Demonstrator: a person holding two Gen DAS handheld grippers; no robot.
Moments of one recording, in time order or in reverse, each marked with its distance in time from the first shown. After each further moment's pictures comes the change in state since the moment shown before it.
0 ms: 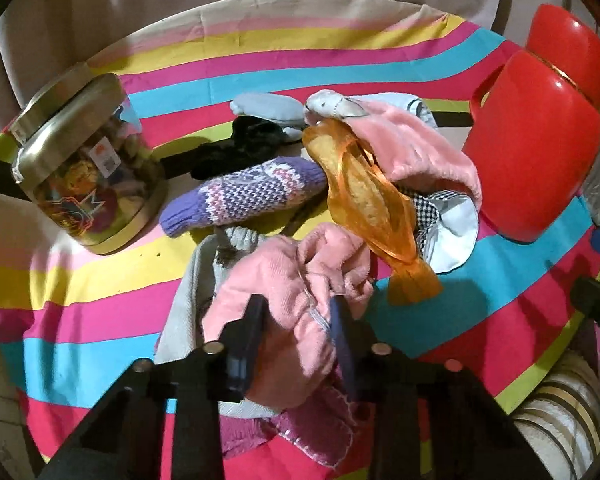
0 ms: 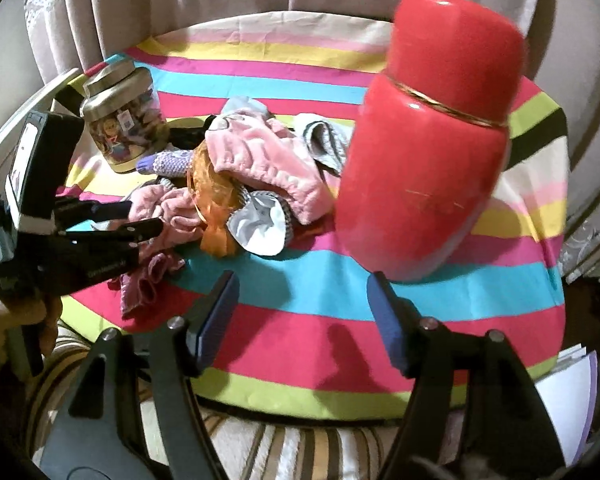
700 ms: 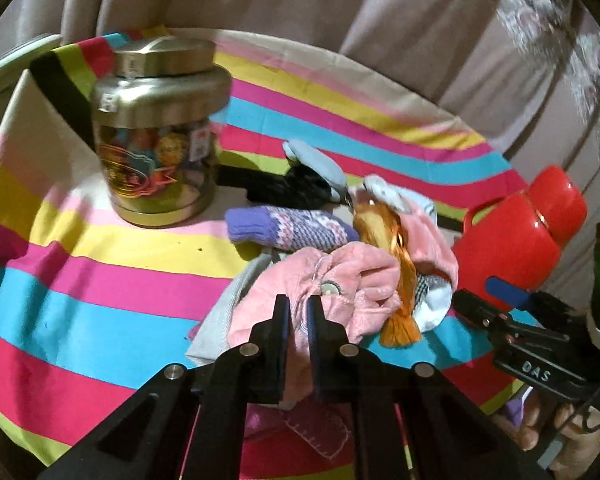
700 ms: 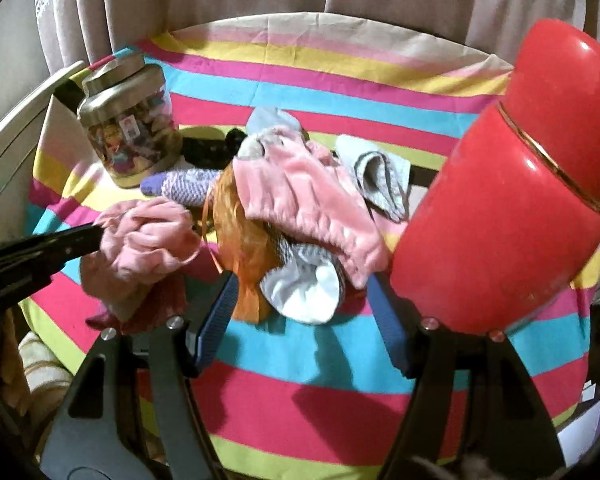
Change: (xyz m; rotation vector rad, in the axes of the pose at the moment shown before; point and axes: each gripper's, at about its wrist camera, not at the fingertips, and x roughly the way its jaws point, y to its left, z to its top) left arm -0.044 0.079 -0.021 -0.352 -0.189 -0.179; right arm 0.047 0.038 0.042 -0.038 -0.056 0.034
